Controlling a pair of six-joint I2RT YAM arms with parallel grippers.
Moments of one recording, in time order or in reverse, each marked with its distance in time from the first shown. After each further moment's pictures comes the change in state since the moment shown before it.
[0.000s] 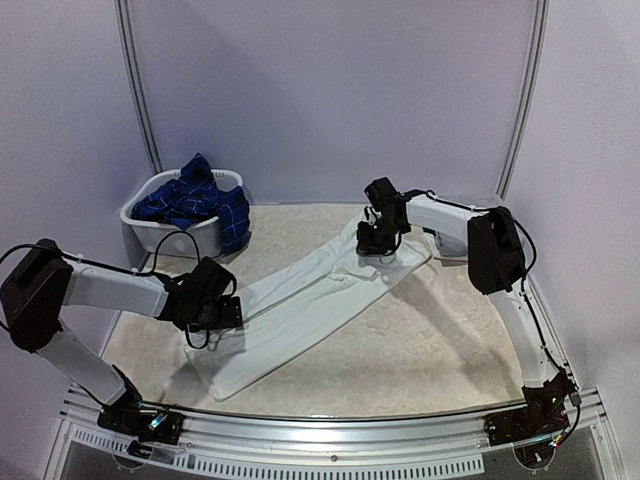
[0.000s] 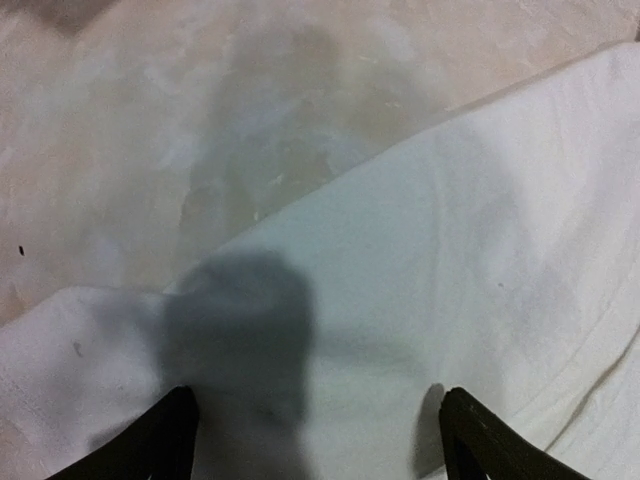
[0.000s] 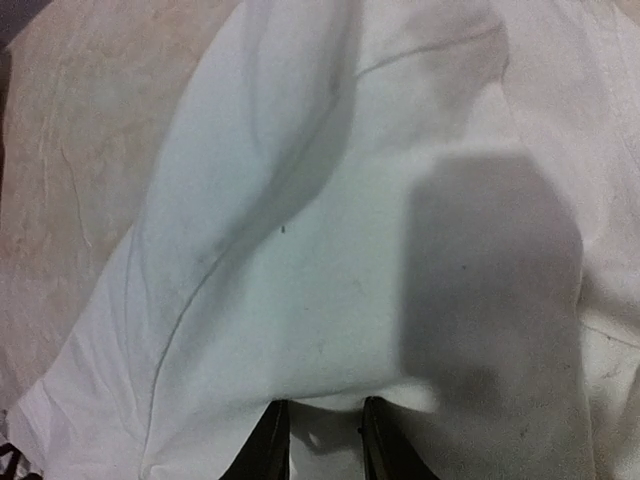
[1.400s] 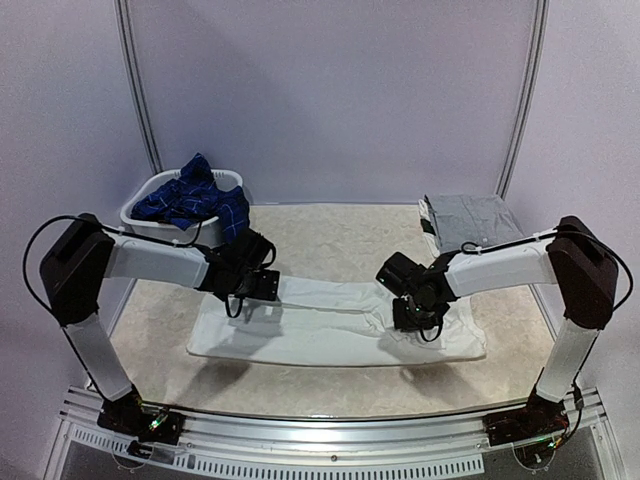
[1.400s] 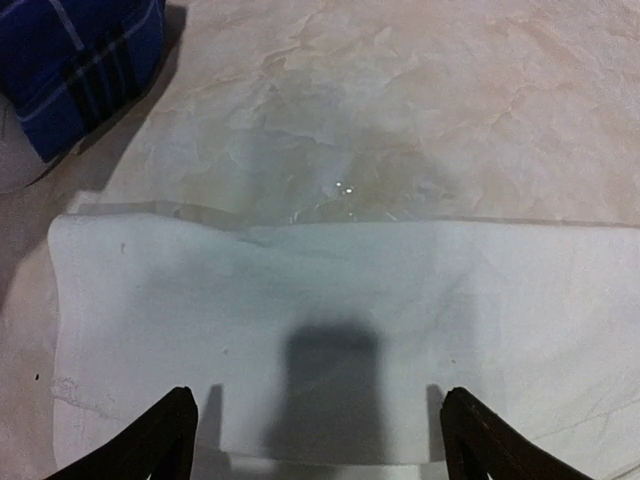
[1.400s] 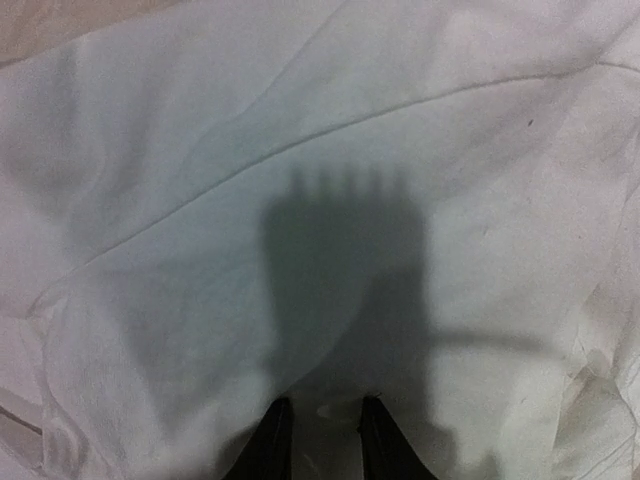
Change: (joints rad) left arm -0.068 0.253 0.359 0.031 -0.090 0.294; right arm 0.316 -0.748 -1.162 0.119 0.466 0.286
